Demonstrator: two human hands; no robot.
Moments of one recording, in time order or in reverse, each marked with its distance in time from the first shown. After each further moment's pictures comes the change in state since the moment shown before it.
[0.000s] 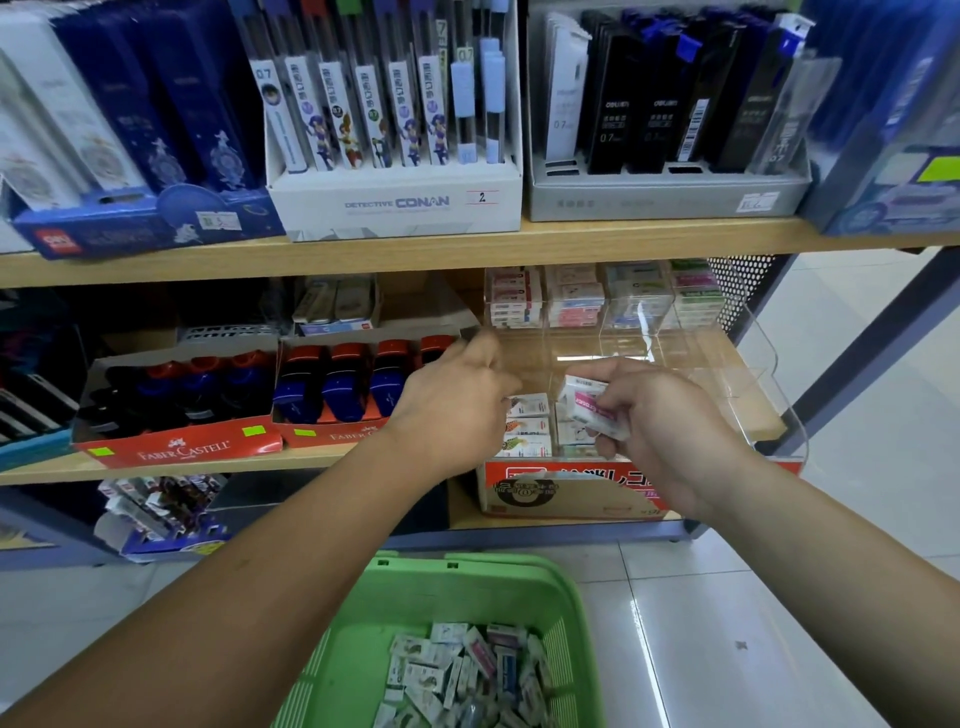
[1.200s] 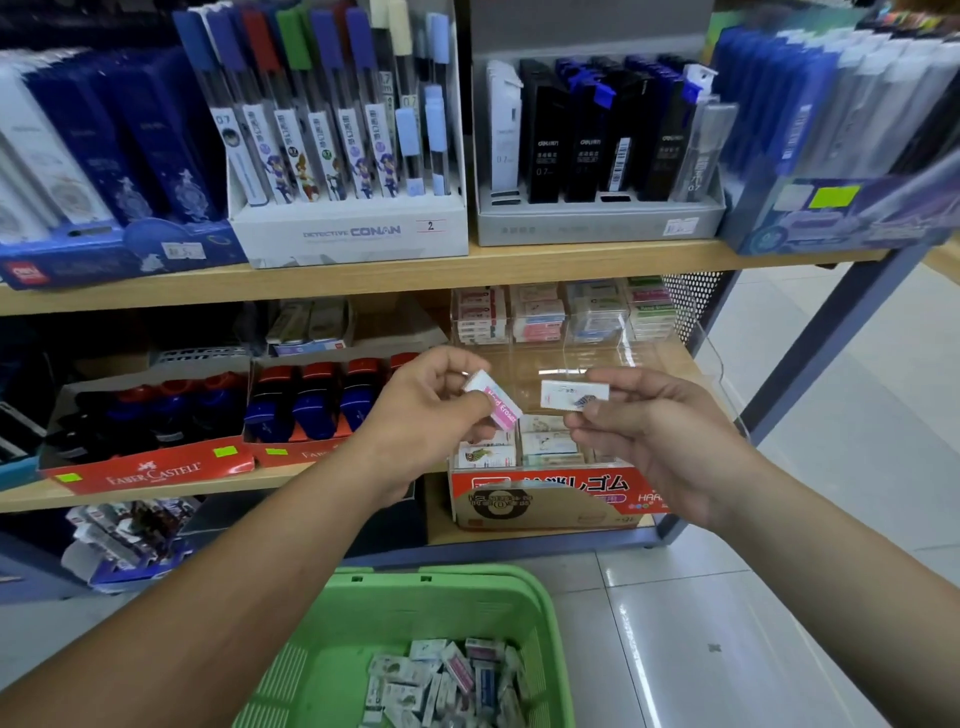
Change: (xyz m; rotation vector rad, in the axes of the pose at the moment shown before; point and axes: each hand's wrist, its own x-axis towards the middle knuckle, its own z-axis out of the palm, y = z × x) left_hand -0.012 0.029 -0.027 -1.255 0.006 -0.474; right_hand -0.027 -0.007 -0.042 0.234 -0.001 -0.074
